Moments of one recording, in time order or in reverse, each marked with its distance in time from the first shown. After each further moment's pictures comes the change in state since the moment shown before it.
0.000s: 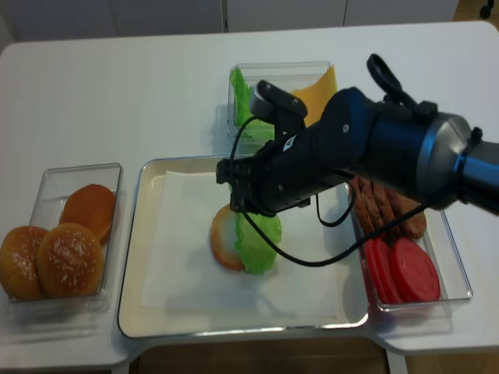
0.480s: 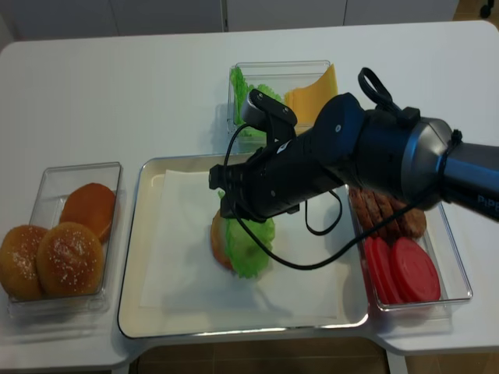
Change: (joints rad) left arm 0.000 0.000 0.000 0.000 0.000 0.000; right arm 0.000 0.038 0.000 0.159 0.000 -0.149
